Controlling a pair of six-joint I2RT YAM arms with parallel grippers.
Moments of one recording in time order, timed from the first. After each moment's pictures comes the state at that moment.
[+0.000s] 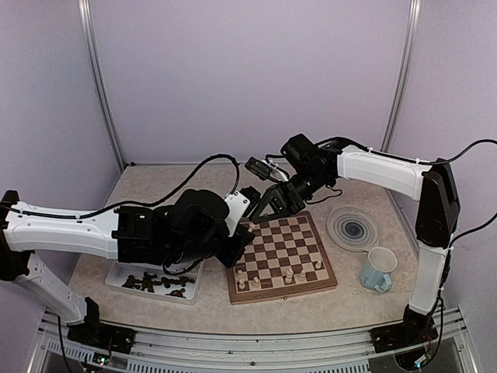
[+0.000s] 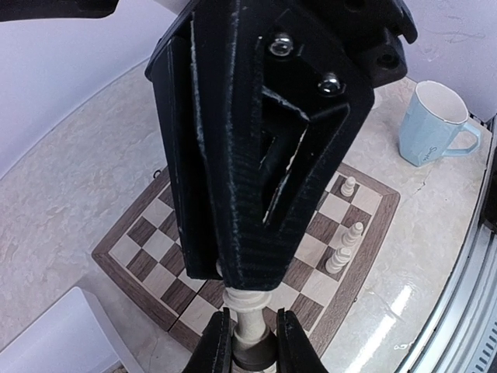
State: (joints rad) left arm -1.26 1.45 1.12 -0.26 -0.40 -0.20; right arm 0.71 1.93 1.68 -0.86 -1.29 -0.37
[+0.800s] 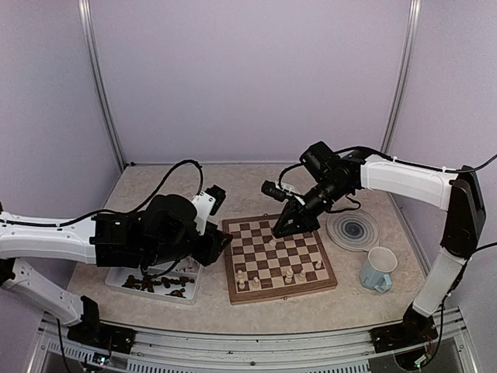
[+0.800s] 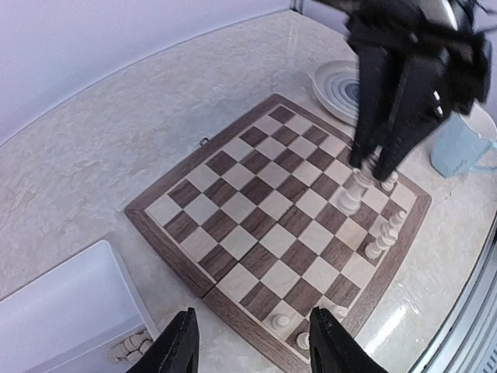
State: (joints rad) left arm -1.19 1.29 0.92 -0.22 -0.42 -0.30; right arm 0.68 1.74 1.43 -0.80 -0.79 -0.55
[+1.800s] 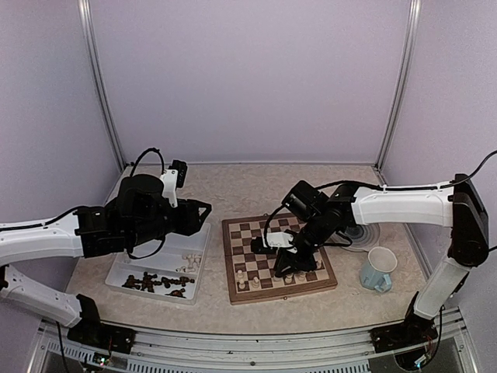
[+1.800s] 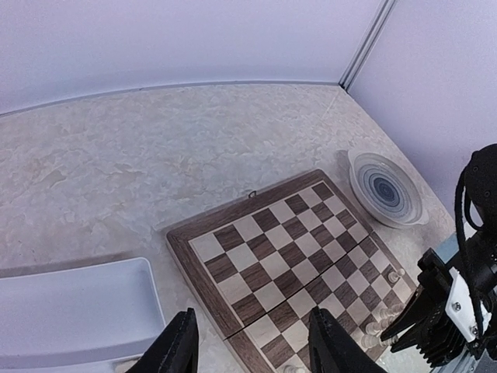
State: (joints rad) left arm -0.98 1.15 0.83 -0.10 -0.35 -0.47; right arm 0.91 1.67 1.18 -0.68 -0.44 -0.66
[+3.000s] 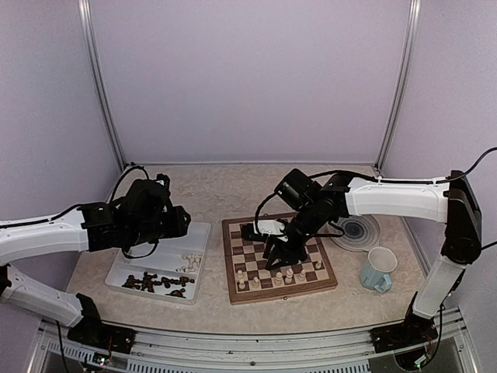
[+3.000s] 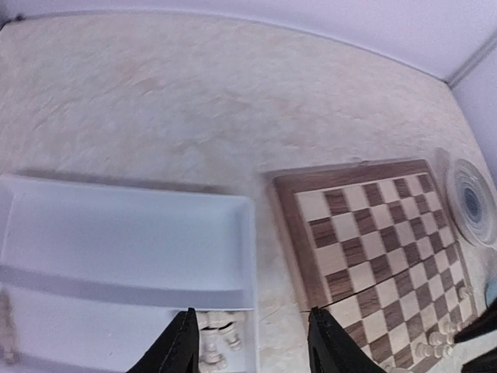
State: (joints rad) left arm -0.89 1.18 0.82 -0.27 -0.41 -0.65; right arm 0.91 1.73 1.29 -0.70 -0.46 -0.63
